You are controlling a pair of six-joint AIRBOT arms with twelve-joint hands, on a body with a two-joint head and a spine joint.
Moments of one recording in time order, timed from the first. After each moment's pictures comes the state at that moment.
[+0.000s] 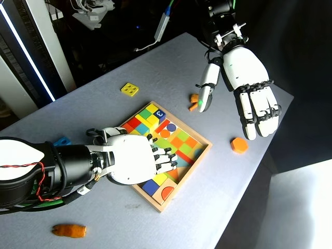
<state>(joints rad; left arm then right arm) 0.48 -1.04 1.44 0.36 -0.34 0.52 -0.25 -1.41 1.62 -1.80 0.56 0.78</state>
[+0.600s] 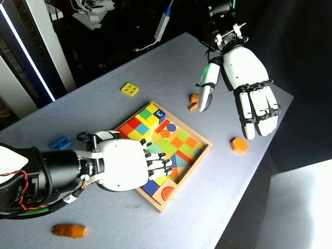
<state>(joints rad) 0.49 -1.04 1.44 0.35 -0.34 0.52 -0.25 -1.37 1.59 -1.83 0.56 0.82</state>
